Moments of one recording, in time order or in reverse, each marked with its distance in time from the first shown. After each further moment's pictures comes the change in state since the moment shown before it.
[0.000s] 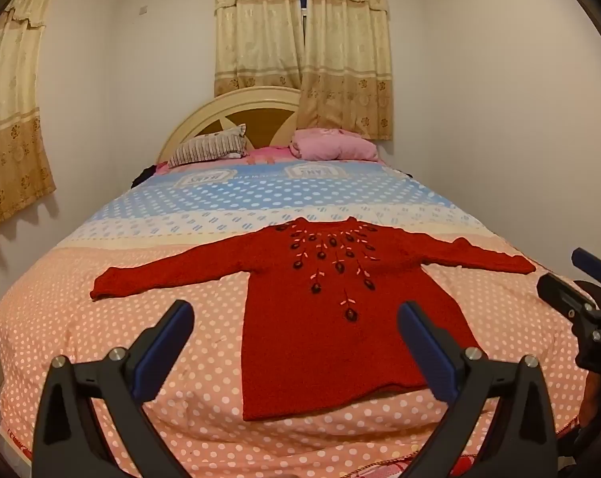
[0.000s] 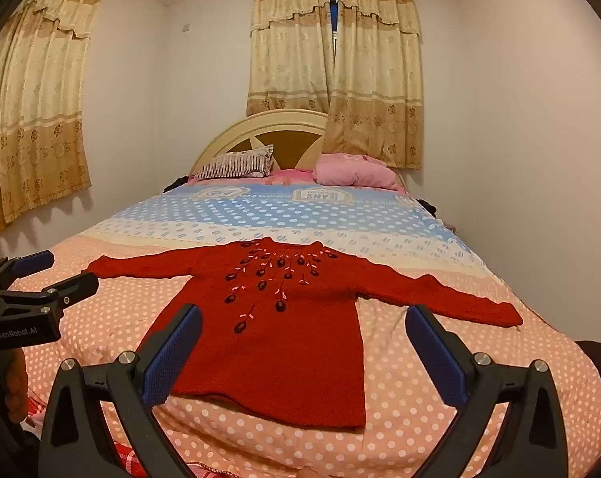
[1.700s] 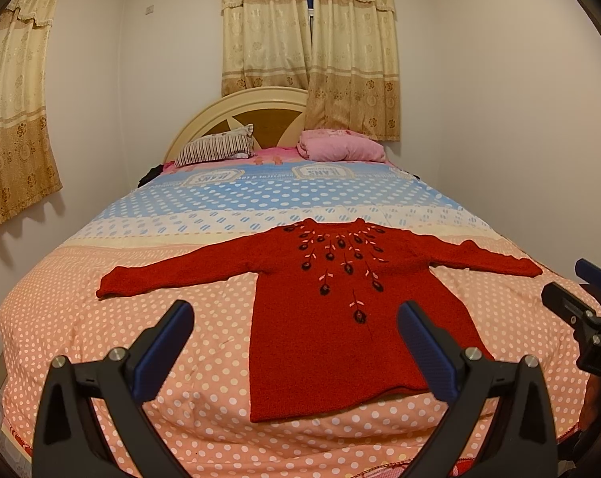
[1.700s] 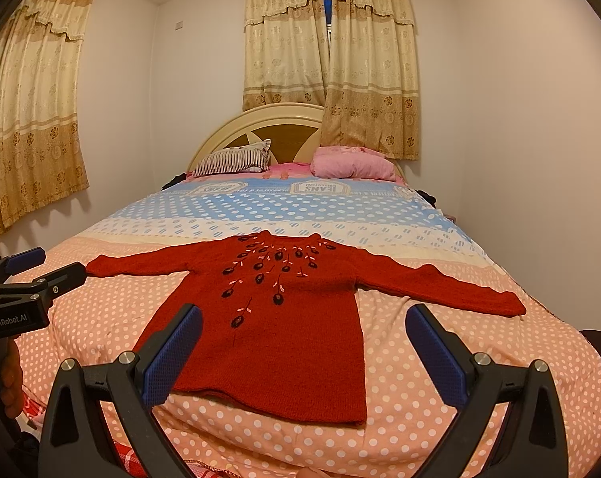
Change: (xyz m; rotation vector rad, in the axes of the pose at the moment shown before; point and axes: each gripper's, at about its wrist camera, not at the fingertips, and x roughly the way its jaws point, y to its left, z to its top) left arm 0.004 0.005 0.001 0.000 0.006 0.024; right arm 0.007 -0.006 -0.007 0.031 0.030 0.002
